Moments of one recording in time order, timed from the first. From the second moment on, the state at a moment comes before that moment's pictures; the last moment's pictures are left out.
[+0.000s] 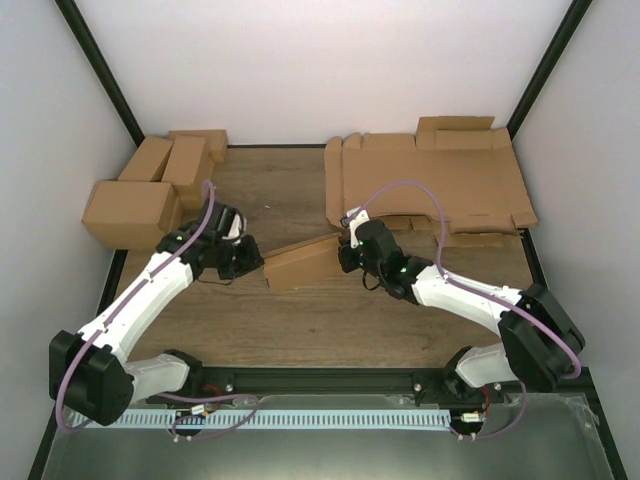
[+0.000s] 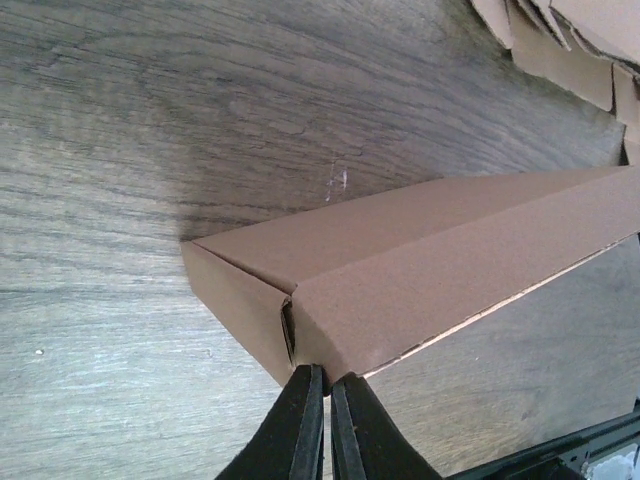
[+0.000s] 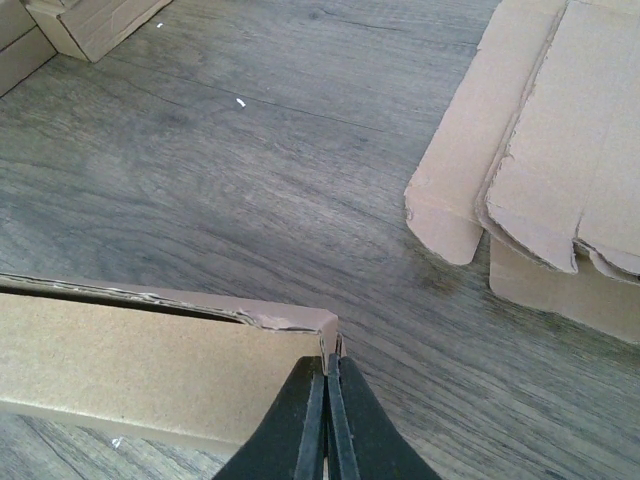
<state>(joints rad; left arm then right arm) -0.40 1.19 0.95 -0.79 0.30 -0.74 0.75 1.37 0.75 0.05 0.15 0.22</state>
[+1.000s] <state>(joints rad) -0.40 1.18 0.89 -0.80 0.36 -0.74 0.75 1.36 0.74 0.06 0.15 0.22</state>
